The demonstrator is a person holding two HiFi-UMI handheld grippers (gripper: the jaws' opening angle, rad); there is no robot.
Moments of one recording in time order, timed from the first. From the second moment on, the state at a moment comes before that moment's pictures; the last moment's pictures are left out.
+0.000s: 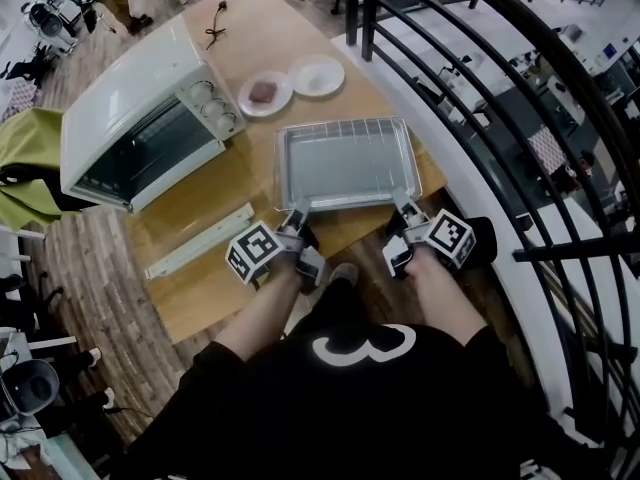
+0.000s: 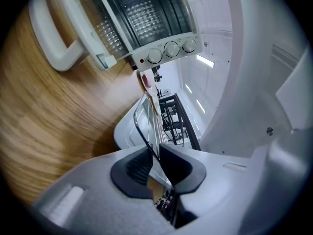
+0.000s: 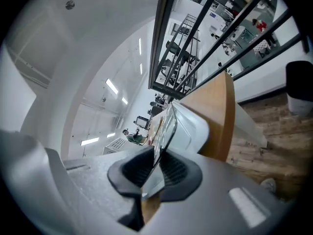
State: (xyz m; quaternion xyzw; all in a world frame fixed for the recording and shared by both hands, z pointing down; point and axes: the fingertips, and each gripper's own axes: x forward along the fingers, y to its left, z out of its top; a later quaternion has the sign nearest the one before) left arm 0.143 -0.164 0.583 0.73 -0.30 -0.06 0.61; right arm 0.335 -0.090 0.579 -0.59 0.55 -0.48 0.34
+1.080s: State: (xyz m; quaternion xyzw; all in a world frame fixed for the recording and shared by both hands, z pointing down) left arm 0.145 -0.138 0.591 0.88 -0.19 0.22 0.38; right arm 0.298 -0.066 0.598 -0.55 0.75 -0.34 -0.09
